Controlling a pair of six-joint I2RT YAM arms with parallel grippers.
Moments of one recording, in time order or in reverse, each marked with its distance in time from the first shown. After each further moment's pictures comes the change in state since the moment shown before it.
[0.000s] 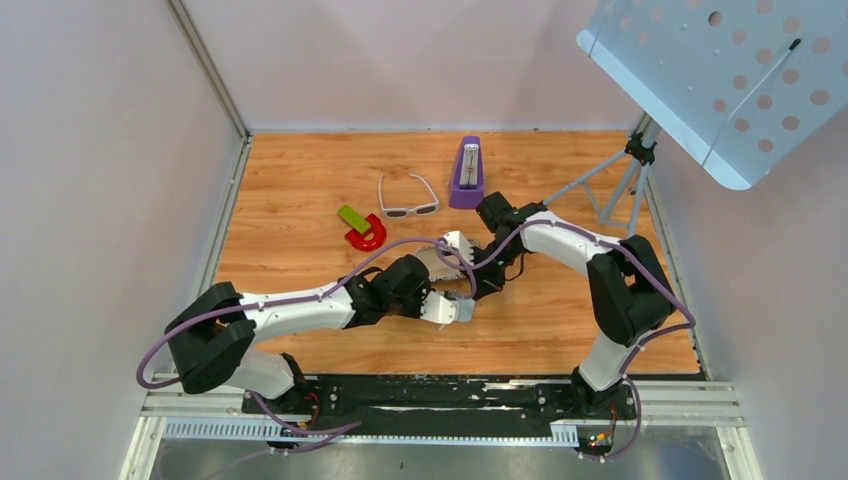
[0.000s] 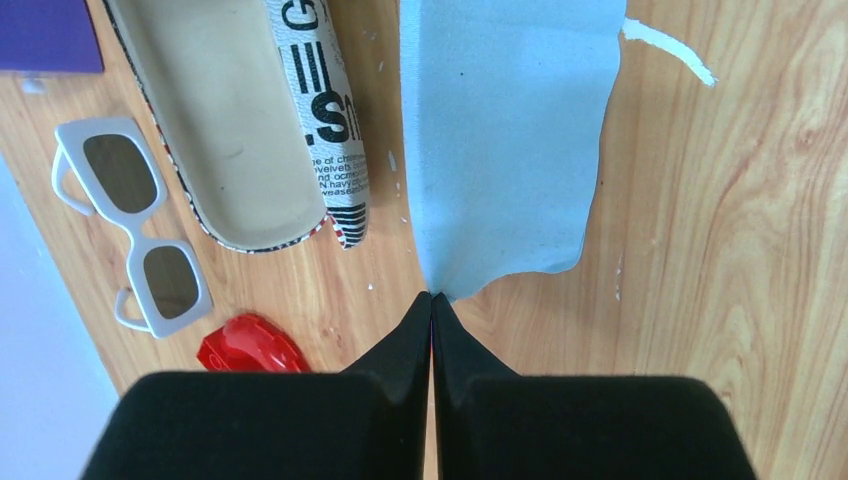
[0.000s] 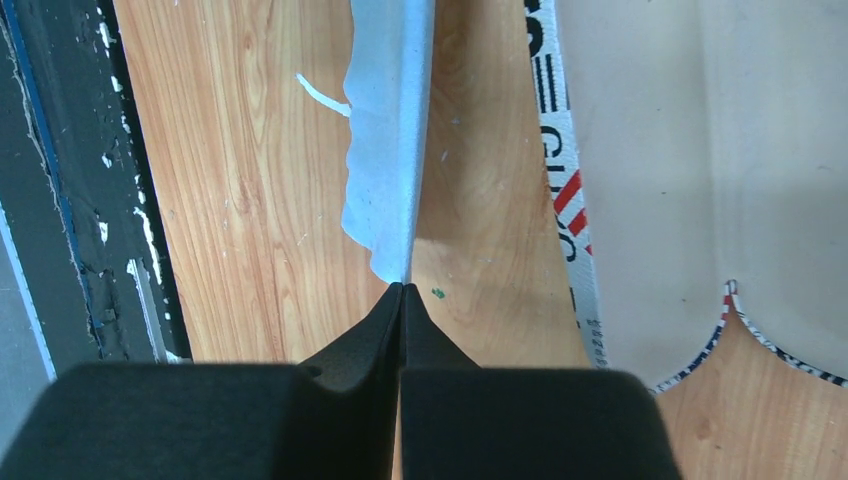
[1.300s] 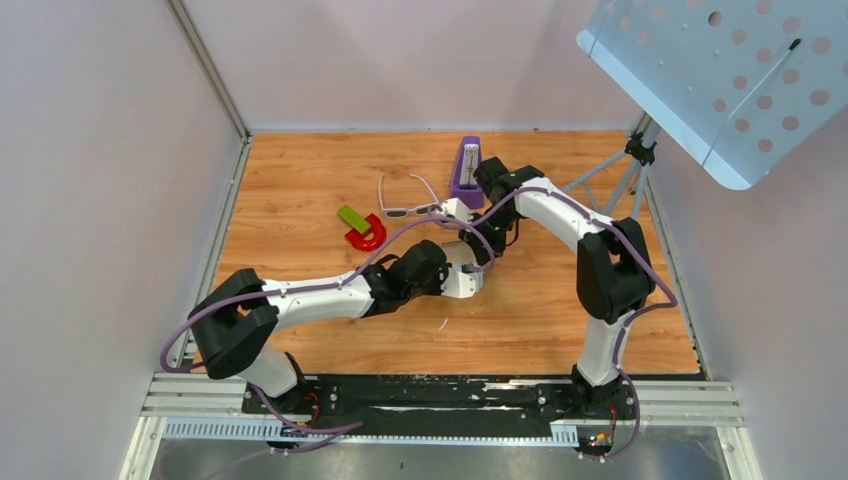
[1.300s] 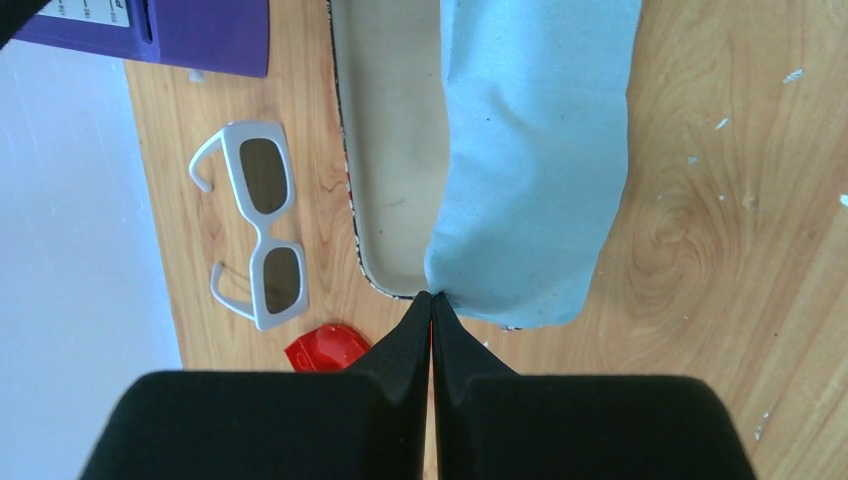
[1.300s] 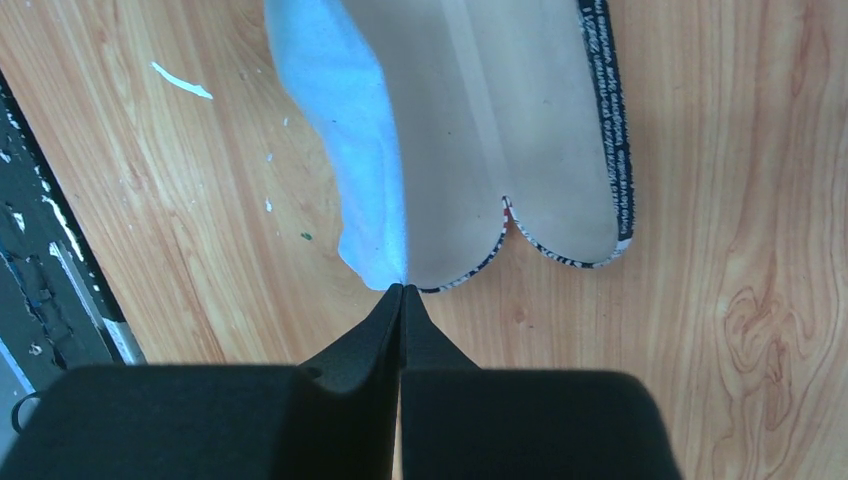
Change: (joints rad) left arm -0.007 0.117 0.125 0.152 -0.155 -0.071; right arm -0.053 0.150 0.360 -0.210 0.172 -0.011
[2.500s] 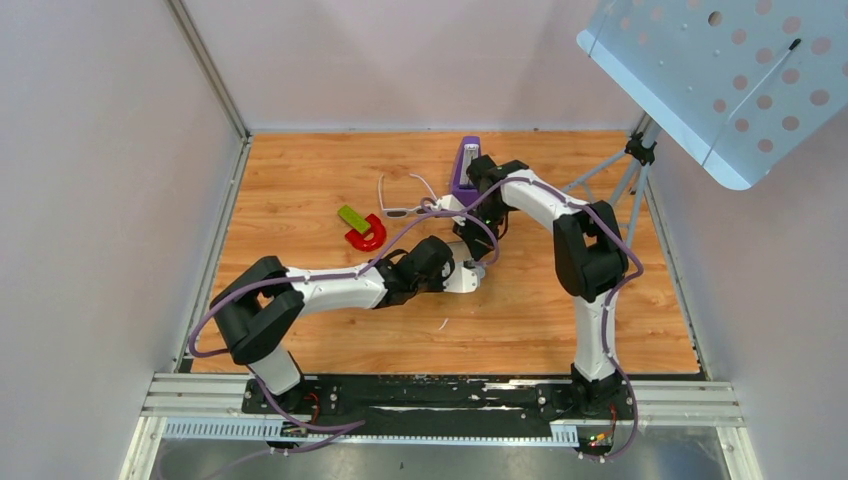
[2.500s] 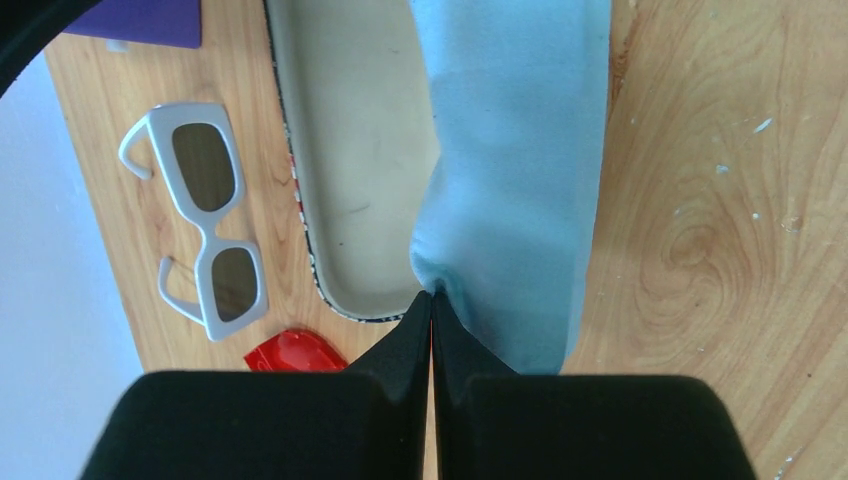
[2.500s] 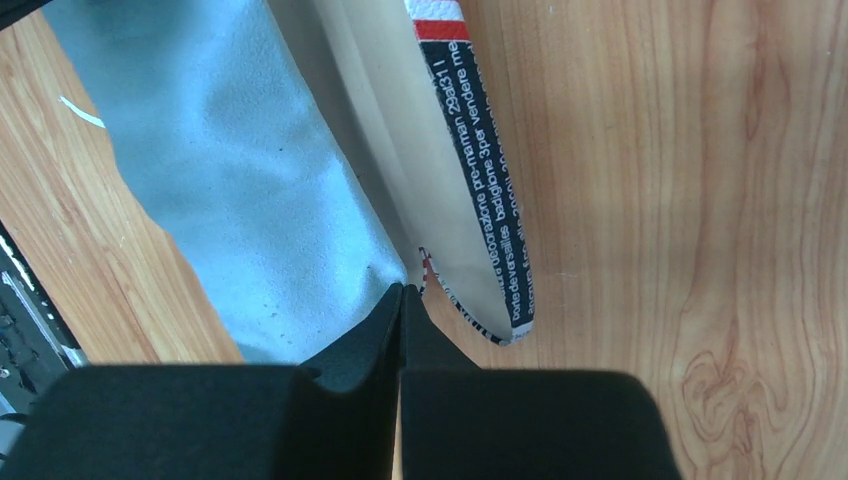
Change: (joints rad) left arm 0.042 0.126 0.061 -0.024 -0.001 -0.029; right arm -0.025 0.204 0.154 -0.016 0.000 0.002
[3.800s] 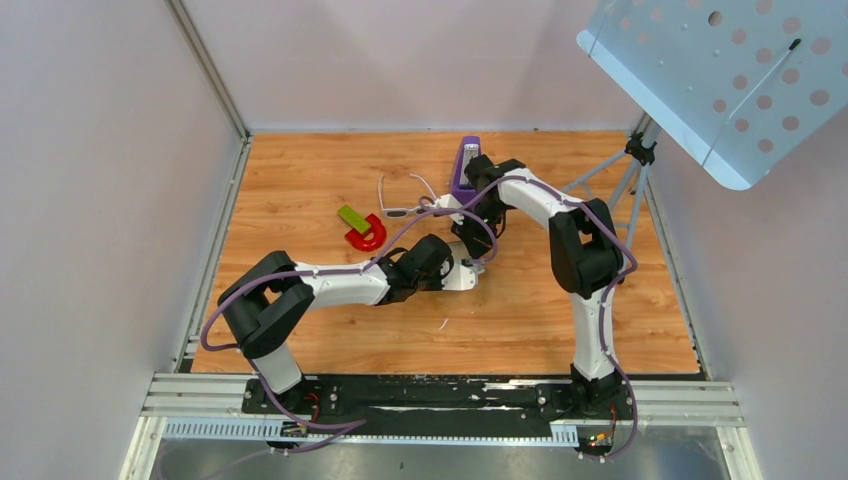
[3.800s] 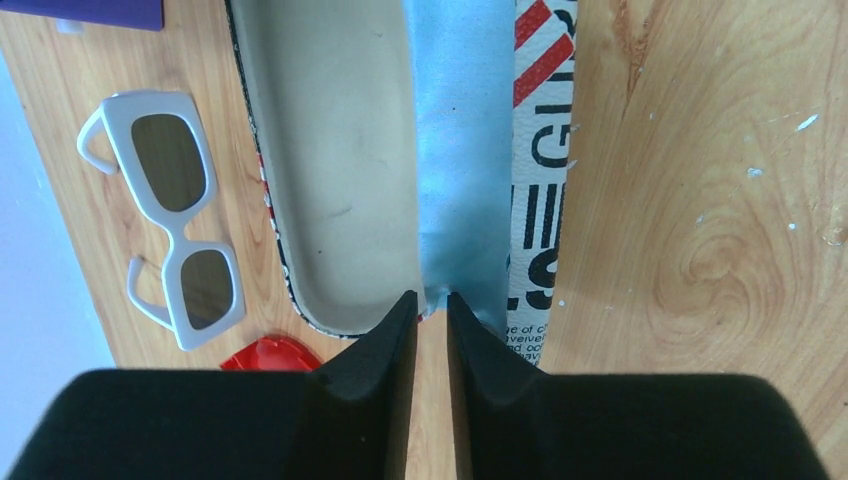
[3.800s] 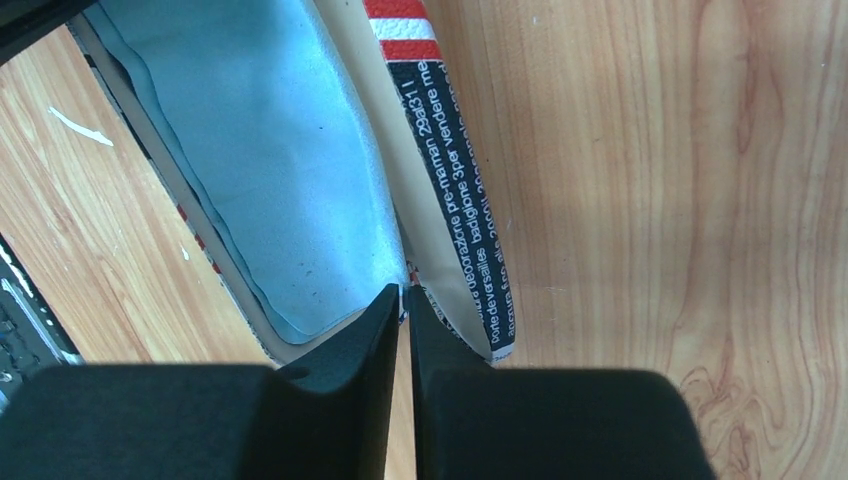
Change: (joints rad) left arm 0.031 0.053 0.002 0.018 0.022 -0.003; right arm 0.000 0.049 0.042 -0.013 0.000 0.008
